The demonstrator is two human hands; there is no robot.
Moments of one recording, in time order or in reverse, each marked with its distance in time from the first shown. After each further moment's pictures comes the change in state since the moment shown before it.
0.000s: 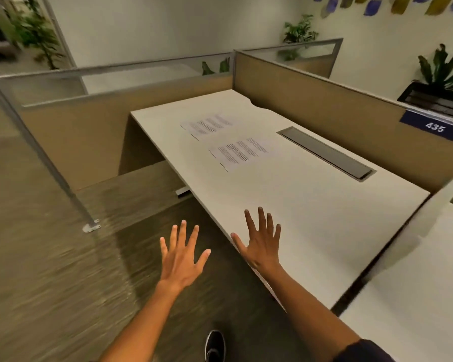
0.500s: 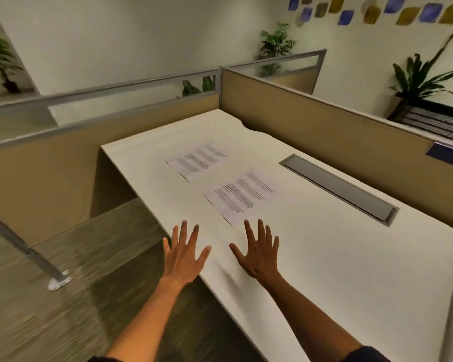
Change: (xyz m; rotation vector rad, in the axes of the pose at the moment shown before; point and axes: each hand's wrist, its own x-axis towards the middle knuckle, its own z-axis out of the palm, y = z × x) left_hand 0.296 -0.037 -0.033 -0.038 -0.040 0.109; right_hand 0.249 -0.048 0.024 0.034 -0.046 0.143
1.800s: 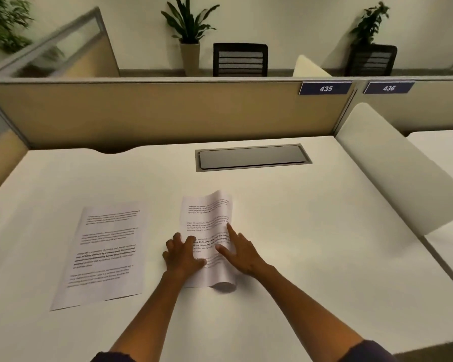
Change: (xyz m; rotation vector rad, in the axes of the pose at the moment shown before) left_hand 0.394 0.032 0.028 0.031 -0.499 0.688; right_hand 0.216 -0.066 0.018 0.587 0.111 0.716
